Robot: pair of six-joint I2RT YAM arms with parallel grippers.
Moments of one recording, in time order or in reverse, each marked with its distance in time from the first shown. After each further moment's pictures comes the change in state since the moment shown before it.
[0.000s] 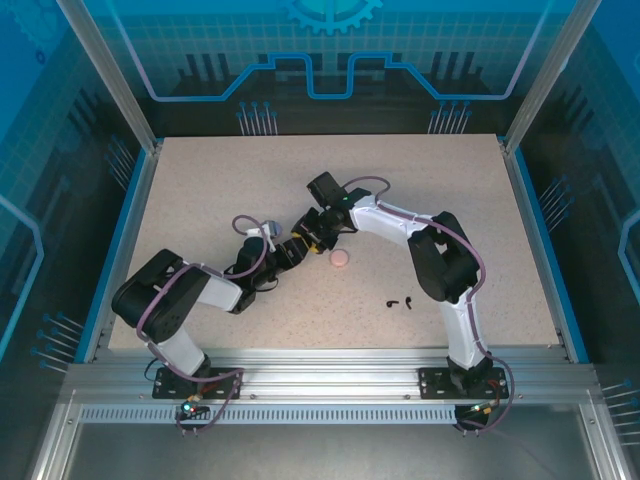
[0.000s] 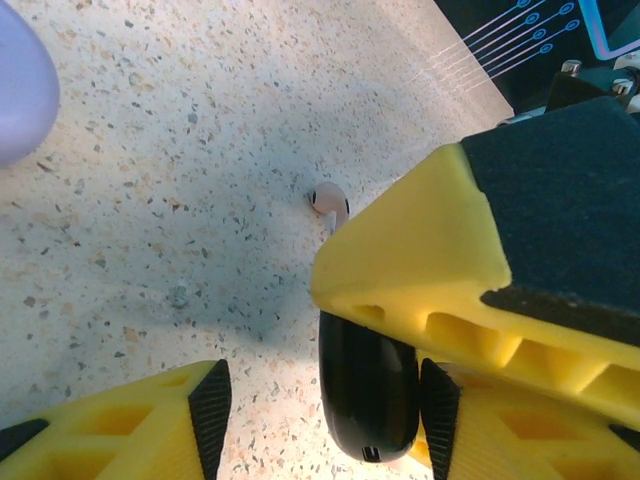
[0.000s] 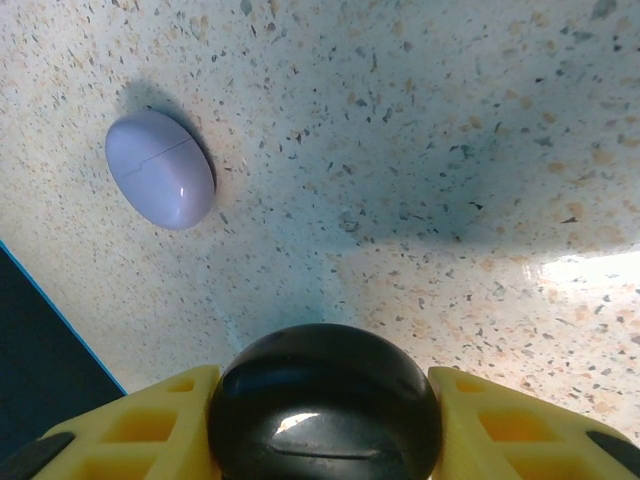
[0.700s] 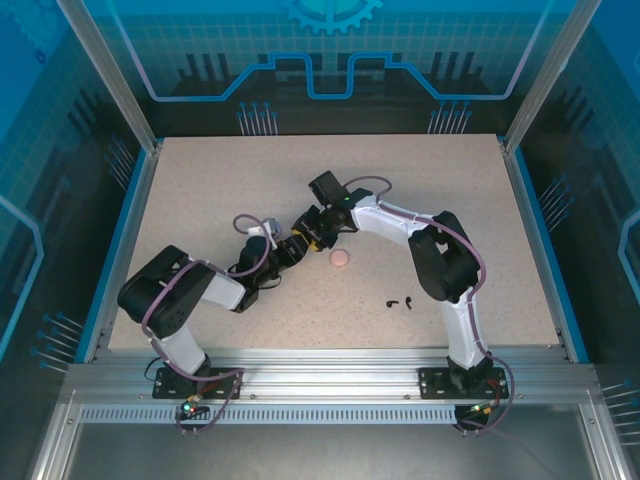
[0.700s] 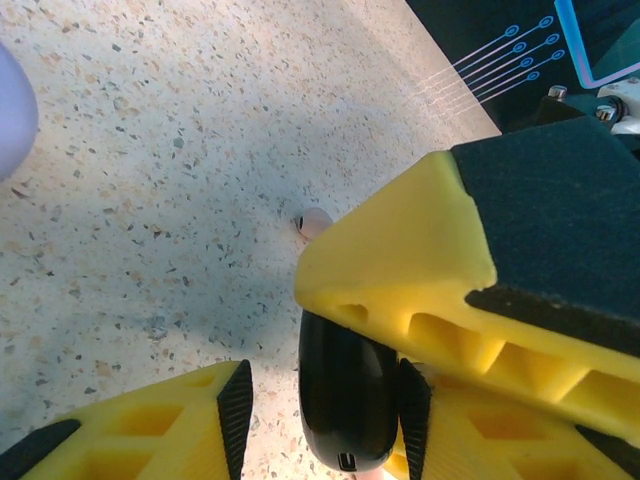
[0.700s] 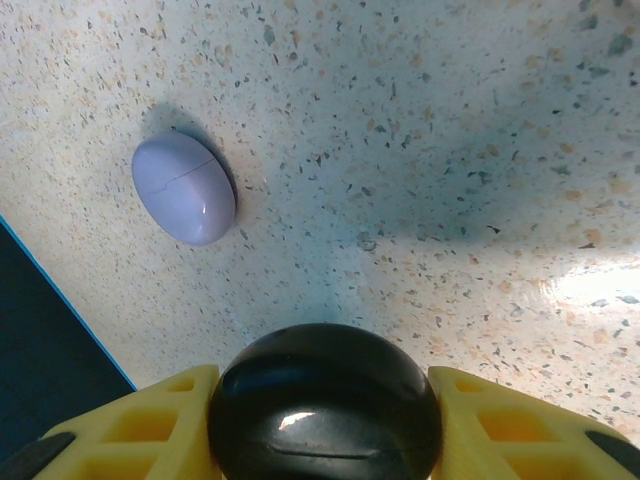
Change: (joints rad) left arm -0.012 0.046 0.019 0.061 -0.040 -0.031; right arm -0.006 -0.002 -0.014 0.045 0.000 0.016
